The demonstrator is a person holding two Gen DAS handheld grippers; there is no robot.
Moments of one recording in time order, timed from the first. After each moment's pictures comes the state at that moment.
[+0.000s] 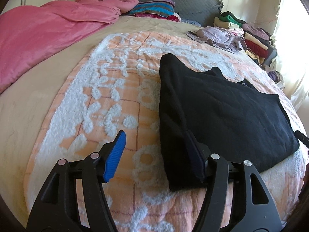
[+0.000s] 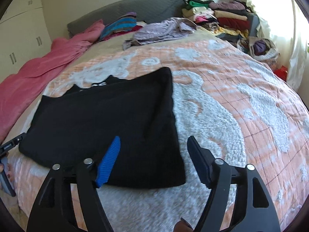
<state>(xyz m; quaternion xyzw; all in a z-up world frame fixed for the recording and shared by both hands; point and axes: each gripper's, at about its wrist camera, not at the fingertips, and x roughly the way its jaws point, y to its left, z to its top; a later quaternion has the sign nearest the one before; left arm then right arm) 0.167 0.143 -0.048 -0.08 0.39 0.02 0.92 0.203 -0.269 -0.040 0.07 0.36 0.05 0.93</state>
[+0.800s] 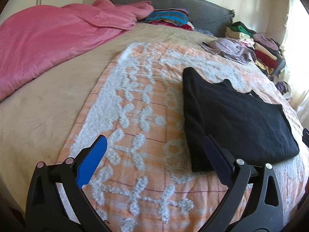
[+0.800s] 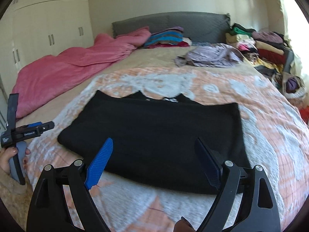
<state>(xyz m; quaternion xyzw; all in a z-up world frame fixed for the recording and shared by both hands) 0.130 0.171 -0.025 -0.10 0.37 0.08 0.92 0.178 -0.156 0.009 0.00 0.30 0.18 0.94</state>
